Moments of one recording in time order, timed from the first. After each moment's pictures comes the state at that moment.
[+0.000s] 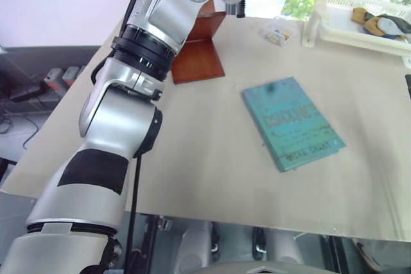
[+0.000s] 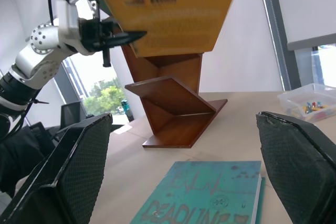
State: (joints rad) left arm -1.61 0.41 -0.44 0.72 0.37 -0.14 -0.79; right arm -0.29 -0.85 -0.64 0.33 1.01 0.54 1.30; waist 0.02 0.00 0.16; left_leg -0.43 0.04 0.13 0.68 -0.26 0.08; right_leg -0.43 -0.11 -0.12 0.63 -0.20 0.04
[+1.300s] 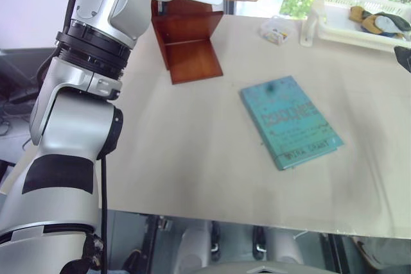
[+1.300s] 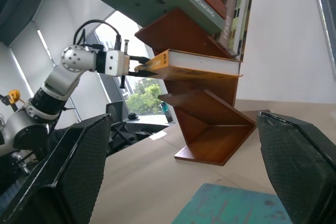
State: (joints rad) left arm -1.55 0.65 -0.48 0.52 0.75 0.16 -1.05; right arm -0.70 -0.92 -0.48 0.70 0.82 0.60 1.53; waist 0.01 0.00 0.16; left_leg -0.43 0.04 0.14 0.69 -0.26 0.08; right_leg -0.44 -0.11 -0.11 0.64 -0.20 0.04
